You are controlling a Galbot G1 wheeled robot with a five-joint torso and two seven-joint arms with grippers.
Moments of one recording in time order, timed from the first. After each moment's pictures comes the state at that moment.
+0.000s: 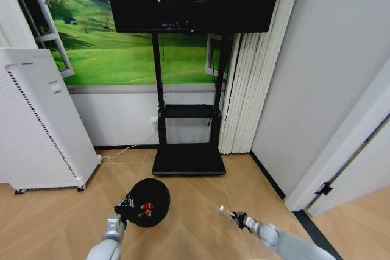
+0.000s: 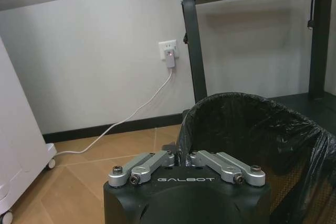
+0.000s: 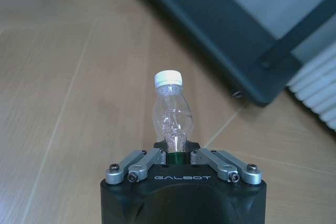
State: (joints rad) left arm 1.44 -1.23 -0.49 -1.81 -0.18 0.13 -0.15; right arm -0.73 0.76 -0.54 1.05 0.37 0.14 -0.04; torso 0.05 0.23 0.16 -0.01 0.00
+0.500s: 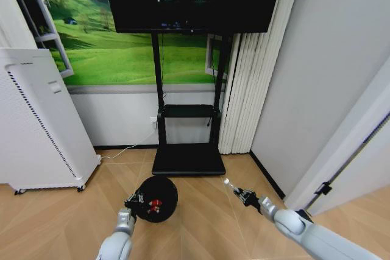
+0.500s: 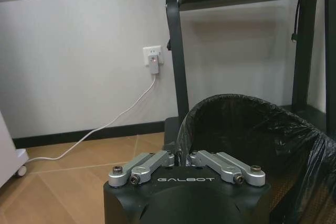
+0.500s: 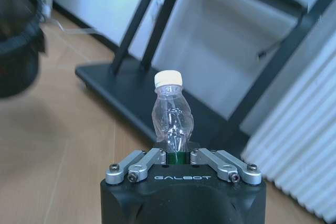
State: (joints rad) left arm 1.32 -1.29 -0.40 -1.75 -0.18 0.14 -0.16; right arm -0.94 0.51 -0.18 1.60 0.53 0.07 -0.04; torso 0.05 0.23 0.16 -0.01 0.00
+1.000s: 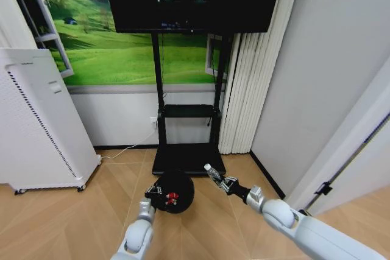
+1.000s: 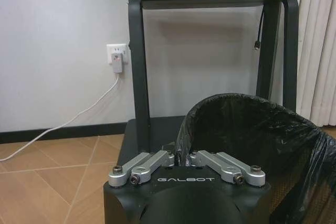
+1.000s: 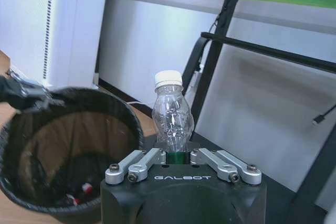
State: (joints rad) left arm 1.23 -1.39 -0.28 -1.67 -0.15 0.15 -0.17; right arm -0.89 0.59 -0.22 1.77 0.60 0.10 -0.07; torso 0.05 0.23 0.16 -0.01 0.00
